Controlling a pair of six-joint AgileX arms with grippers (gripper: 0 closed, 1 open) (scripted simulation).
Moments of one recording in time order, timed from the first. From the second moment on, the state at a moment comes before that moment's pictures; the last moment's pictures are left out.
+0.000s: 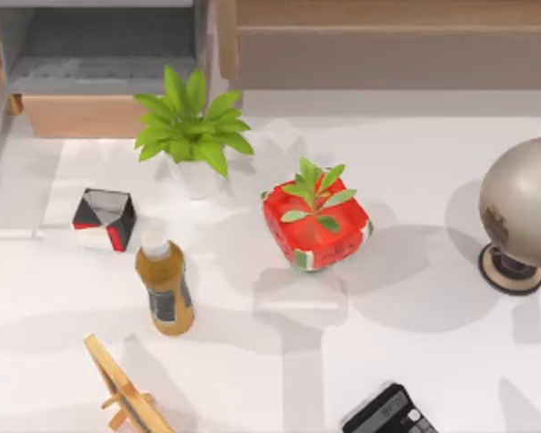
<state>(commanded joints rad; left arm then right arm) 0.84 2.14 1.35 0.41 0.32 1.11 0.00 0.00 0.00 0.00 0.00 0.00</state>
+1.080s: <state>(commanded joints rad) 0.37 2.42 2.40 -1.30 0.09 0.42 0.00 0.00 0.00 0.00 0.00 0.00</state>
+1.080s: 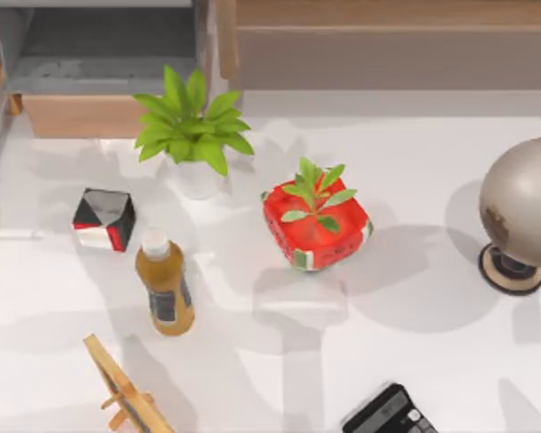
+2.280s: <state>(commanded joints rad) 0.34 2.52 2.33 -1.20 0.08 0.38 0.00 0.00 0.00 0.00 0.00 0.00</state>
